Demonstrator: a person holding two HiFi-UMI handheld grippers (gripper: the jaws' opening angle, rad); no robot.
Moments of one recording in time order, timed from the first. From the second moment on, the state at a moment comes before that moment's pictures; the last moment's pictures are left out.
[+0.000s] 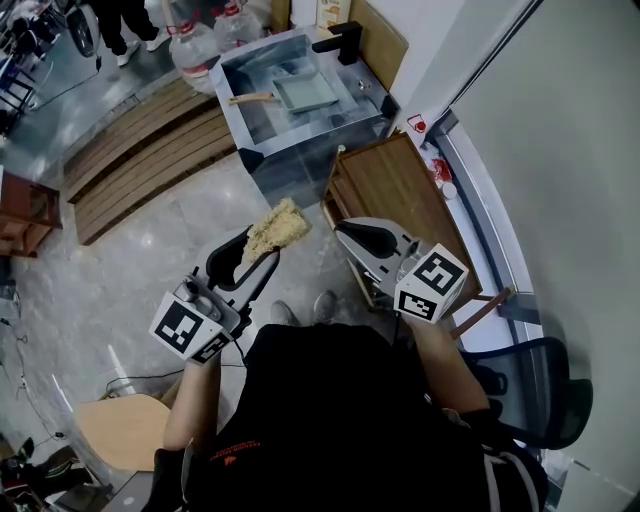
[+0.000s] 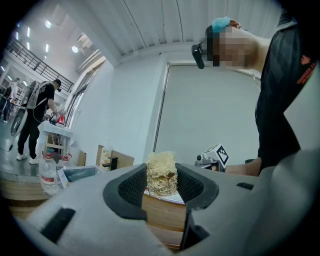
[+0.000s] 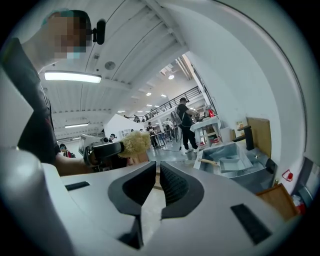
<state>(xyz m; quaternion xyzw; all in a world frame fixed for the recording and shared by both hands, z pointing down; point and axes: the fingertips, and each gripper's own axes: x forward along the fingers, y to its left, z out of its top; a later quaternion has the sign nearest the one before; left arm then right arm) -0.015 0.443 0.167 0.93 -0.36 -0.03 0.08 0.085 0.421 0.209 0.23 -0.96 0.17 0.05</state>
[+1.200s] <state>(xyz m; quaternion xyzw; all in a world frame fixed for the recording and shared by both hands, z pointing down) -0.026 0.350 0.173 0.93 -0.35 -0.04 0.07 0.102 0.343 0.219 0.25 -0.95 0.16 0.06</state>
